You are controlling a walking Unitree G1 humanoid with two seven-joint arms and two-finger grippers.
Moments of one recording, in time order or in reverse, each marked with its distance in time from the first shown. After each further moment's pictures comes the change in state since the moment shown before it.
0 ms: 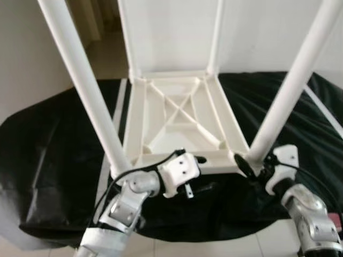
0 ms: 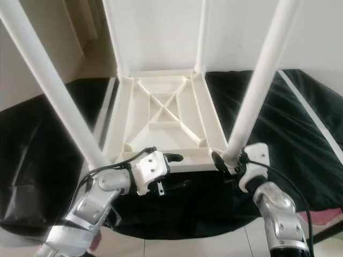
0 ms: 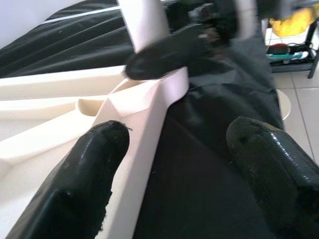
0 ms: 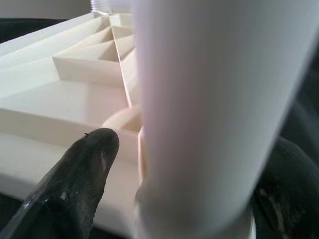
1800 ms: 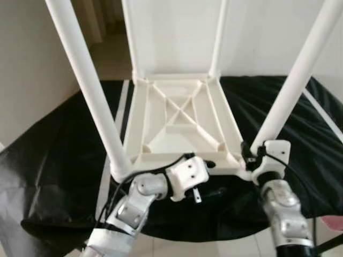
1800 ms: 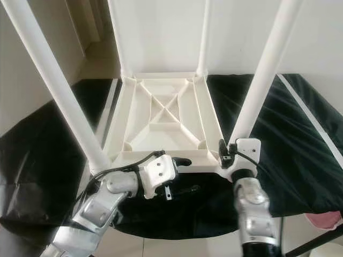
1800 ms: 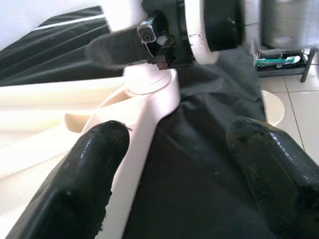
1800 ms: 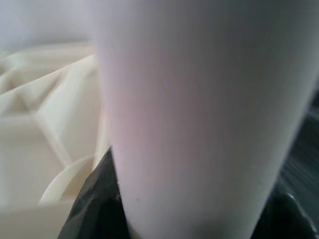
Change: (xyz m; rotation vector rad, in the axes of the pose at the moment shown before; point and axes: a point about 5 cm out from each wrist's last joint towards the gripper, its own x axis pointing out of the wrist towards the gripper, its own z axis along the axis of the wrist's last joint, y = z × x) left arm 0.009 -0.004 0.002 -0.002 -0.006 -0.024; right arm 0.008 0.043 -0.001 0.175 -0.042 -0.624
